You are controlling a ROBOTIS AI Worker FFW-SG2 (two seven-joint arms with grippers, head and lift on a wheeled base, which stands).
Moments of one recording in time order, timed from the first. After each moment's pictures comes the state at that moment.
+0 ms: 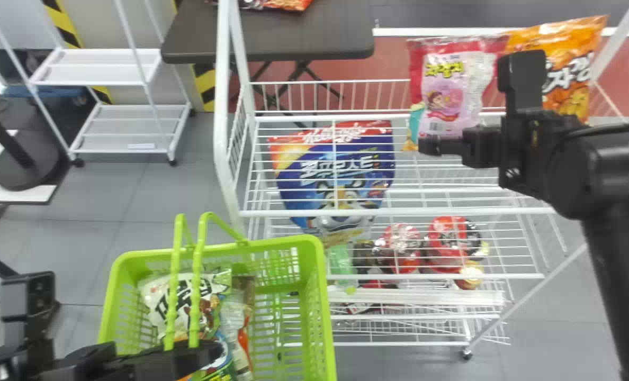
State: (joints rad) left arm 0.47 0.30 0.34 -1.91 0.46 0.95 -1.57; right arm -0.31 -0.15 0.07 -1.66 -0.14 0.98 0.16
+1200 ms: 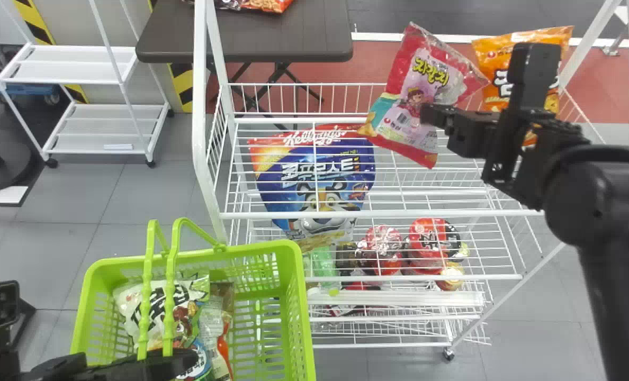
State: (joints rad) left arm 0.49 0.30 0.36 -1.91 0.46 0.95 -1.57; right arm -0.15 -0.13 -0.02 -1.88 -0.32 0.89 0.18
